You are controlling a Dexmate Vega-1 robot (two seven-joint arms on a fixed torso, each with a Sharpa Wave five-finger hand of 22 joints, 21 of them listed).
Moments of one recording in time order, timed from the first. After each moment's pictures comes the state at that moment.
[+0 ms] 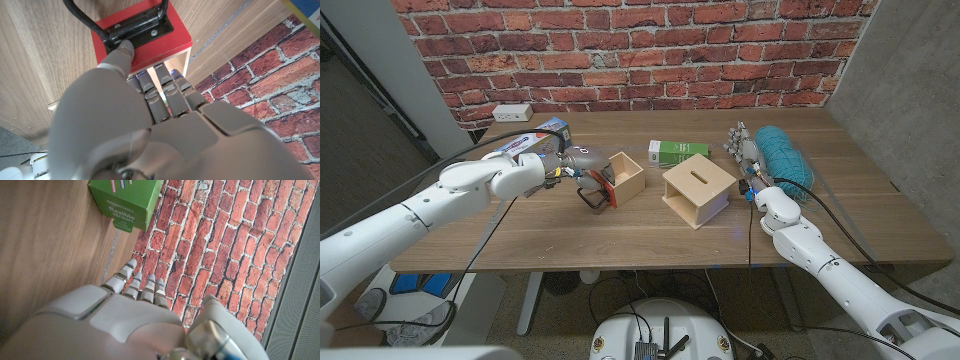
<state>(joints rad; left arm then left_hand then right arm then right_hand) 0.75 1.05 0.54 -1.80 0.70 -0.33 -0.18 1.14 0.04 0.44 -0.18 0.20 0.99 -0.06 0.27 0.18 1.02 -0.19 0.21 0.17 0.94 -0.13 0.20 0.17 0.40 -0.04 0.20 0.17 -0.89 -0.48 -0.40 -1.37 0.52 0.31 -0.14 0.05 0.09 0.28 0.13 0.26 0.08 0.02 0.19 0.17 0.11 -0.01 0.18 0.19 0.00 -0.02 0.20 0.27 0.25 -0.02 0.18 0.16</state>
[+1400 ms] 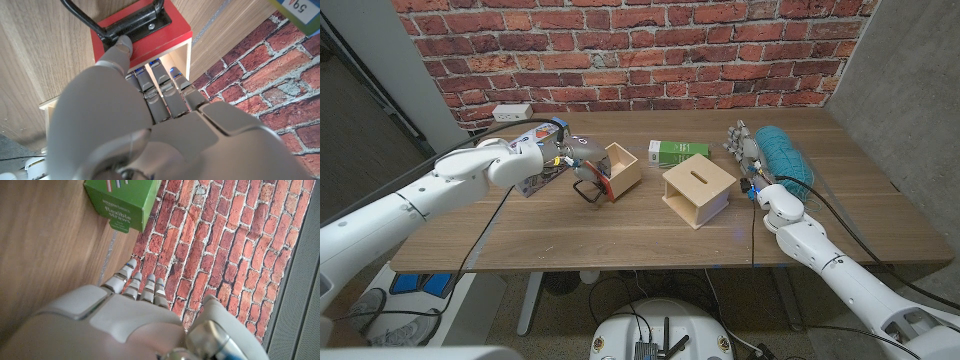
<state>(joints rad) 0.72 1.06 0.52 -1.86 0.70 -0.31 -0.24 1.15 0.04 0.41 -0.17 0.19 1.07 -0.08 0.27 0.18 1.09 -0.17 0.21 0.18 1.04 -0.15 0.21 0.17 0.43 -0.04 0.19 0.17 -0.89 -0.50 -0.40 -1.38 0.54 0.29 -0.10 0.05 0.09 0.29 0.13 0.26 0.08 0.02 0.19 0.17 0.11 -0.01 0.18 0.19 0.01 -0.01 0.20 0.26 0.25 -0.02 0.18 0.16</state>
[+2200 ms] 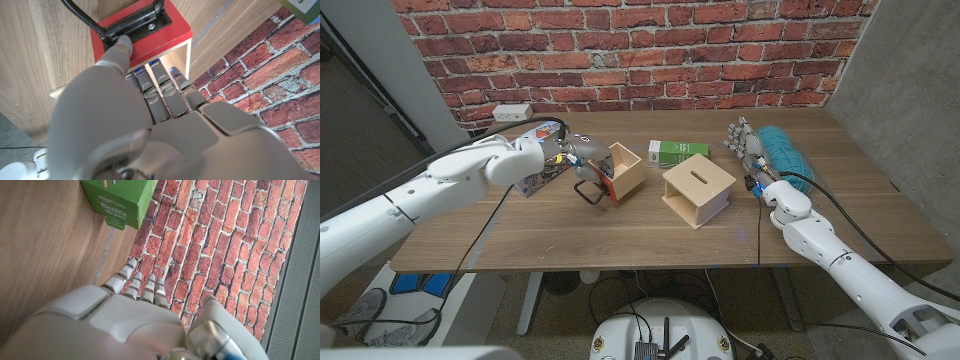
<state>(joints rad) 0.80 1.11 0.45 -2.01 0.63 -0.20 -0.34 1.15 0.05 0.41 -0.17 0.19 1.07 -0.09 0.27 0.18 1.09 -0.18 0.21 0.19 1.04 -0.15 0.20 0.17 0.43 -0.04 0.19 0.17 -0.89 -0.55 -0.39 -1.41 0.56 0.28 -0.06 0.04 0.09 0.29 0.13 0.26 0.09 0.03 0.19 0.17 0.11 -0.01 0.18 0.19 0.01 -0.01 0.20 0.26 0.25 -0.02 0.18 0.16</state>
